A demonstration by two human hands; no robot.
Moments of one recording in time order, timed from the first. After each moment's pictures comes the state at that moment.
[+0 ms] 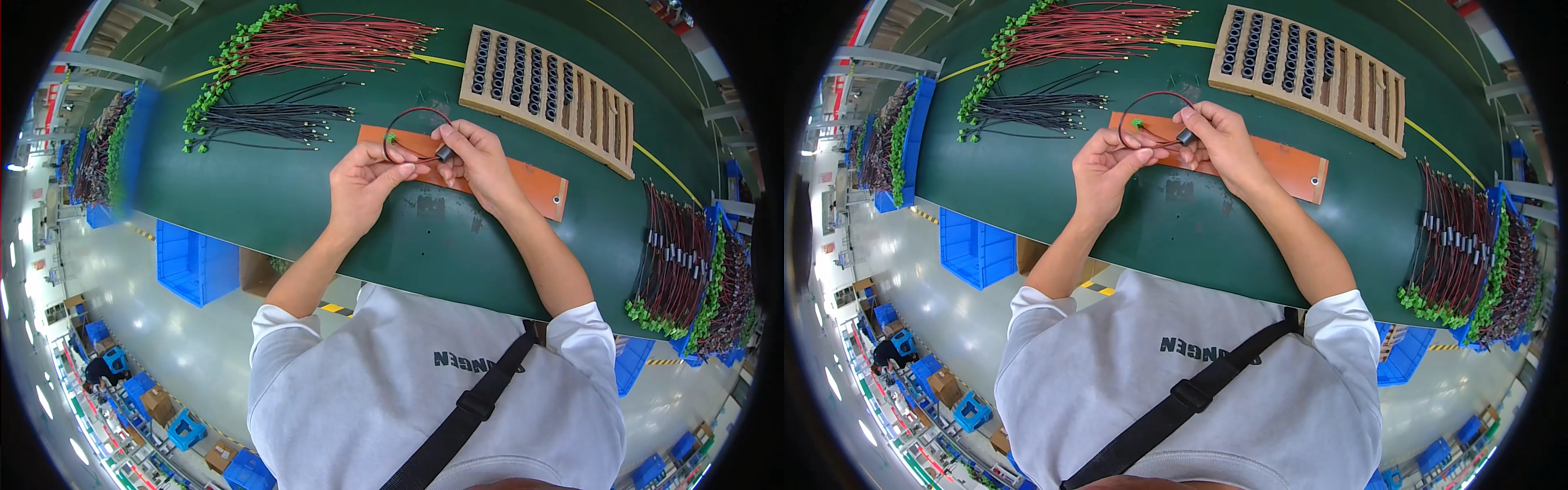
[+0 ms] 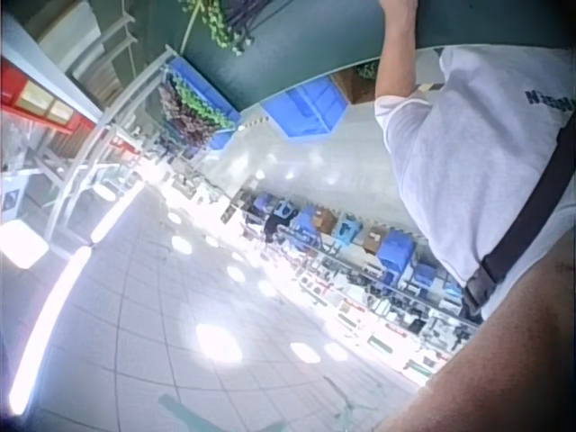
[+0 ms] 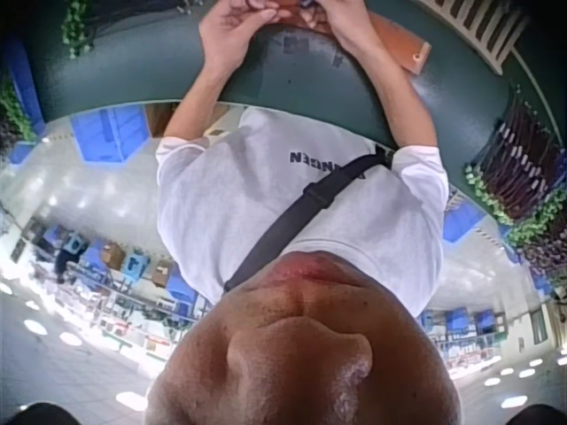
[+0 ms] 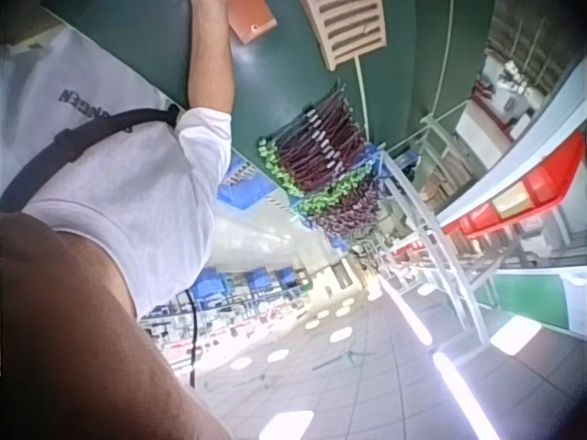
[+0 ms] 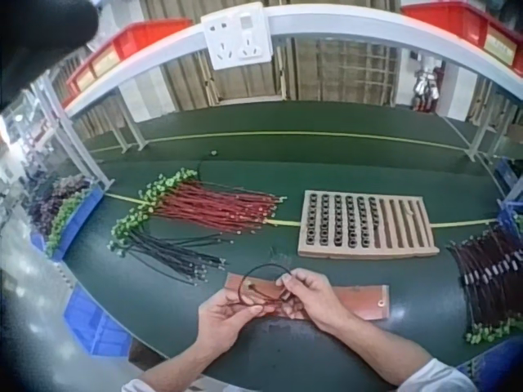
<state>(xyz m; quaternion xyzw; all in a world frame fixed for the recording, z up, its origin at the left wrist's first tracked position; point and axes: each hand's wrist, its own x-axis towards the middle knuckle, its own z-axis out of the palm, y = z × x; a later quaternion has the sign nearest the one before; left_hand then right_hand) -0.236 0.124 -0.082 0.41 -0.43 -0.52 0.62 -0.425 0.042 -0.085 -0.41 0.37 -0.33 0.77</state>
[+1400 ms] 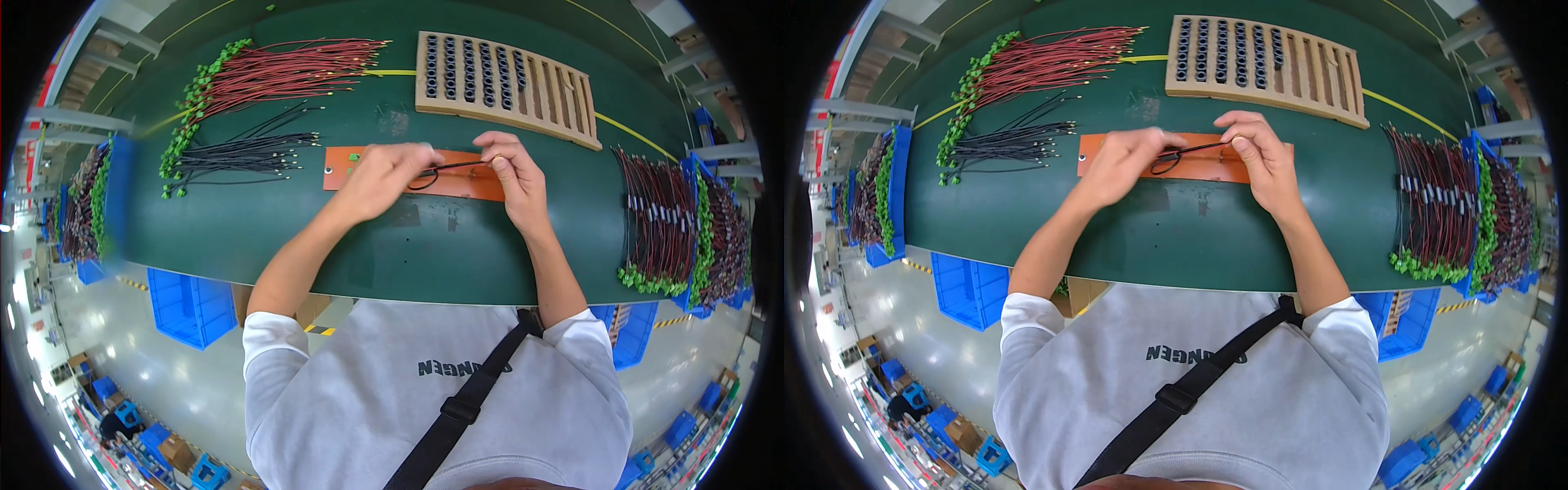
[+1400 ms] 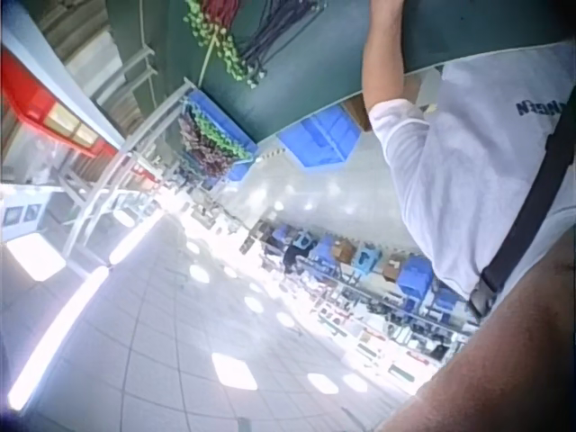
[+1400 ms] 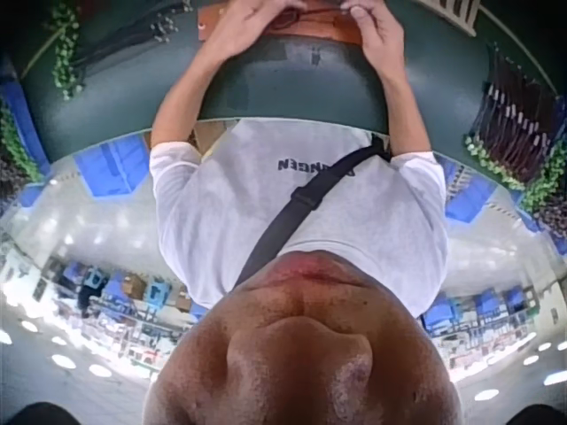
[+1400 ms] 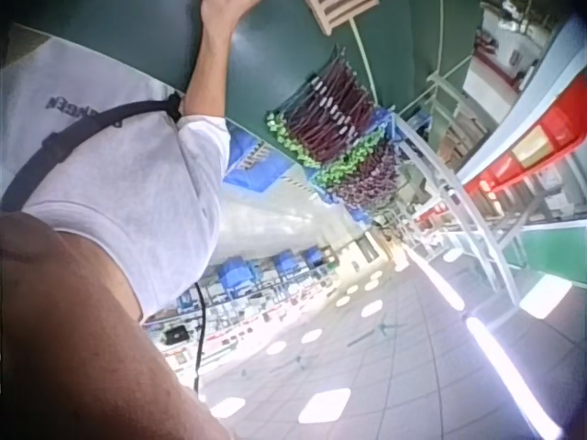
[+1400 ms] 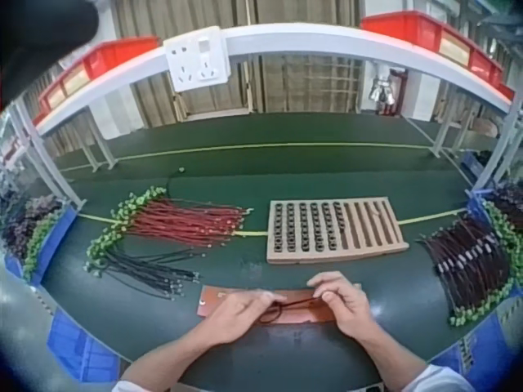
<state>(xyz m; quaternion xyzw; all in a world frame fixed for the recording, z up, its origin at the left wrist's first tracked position) -0.260 0.068 -0.062 0.41 -0.66 -0.53 0.34 -0.515 0.071 -0.082 -0.67 0.35 -0.50 0.41</state>
